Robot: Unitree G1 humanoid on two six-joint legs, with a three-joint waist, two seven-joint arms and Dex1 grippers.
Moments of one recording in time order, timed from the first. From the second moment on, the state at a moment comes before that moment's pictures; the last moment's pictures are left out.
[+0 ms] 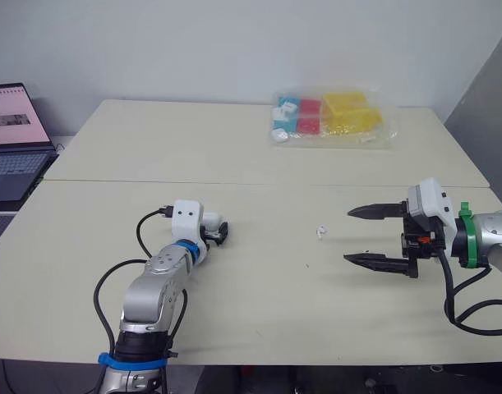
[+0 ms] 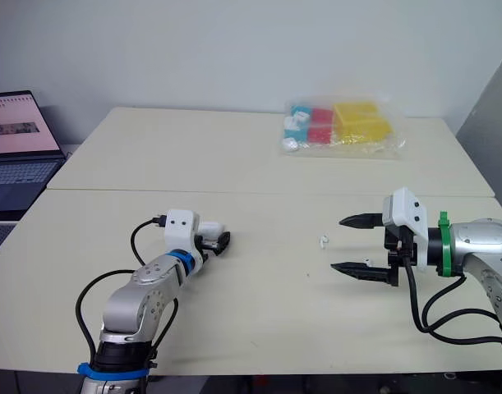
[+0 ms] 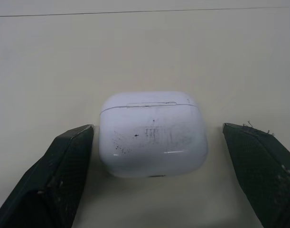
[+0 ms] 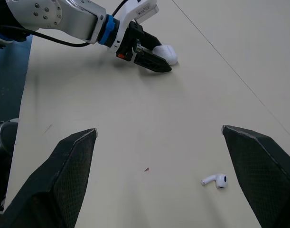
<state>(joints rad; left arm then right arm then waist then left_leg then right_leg) -0.26 0.27 0.05 -0.19 -0.22 0.78 -0.13 -0.25 -0.97 -0.14 -0.45 0.65 0.60 1.11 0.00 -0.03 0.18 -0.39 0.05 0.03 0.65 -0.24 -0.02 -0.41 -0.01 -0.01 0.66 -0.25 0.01</state>
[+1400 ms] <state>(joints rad) -0.31 0.45 -0.23 -0.13 -0.26 -0.21 -1.11 -0.38 -0.96 -0.18 -0.50 1.38 1.30 0.56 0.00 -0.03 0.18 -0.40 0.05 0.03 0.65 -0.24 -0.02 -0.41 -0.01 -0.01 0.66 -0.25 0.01</state>
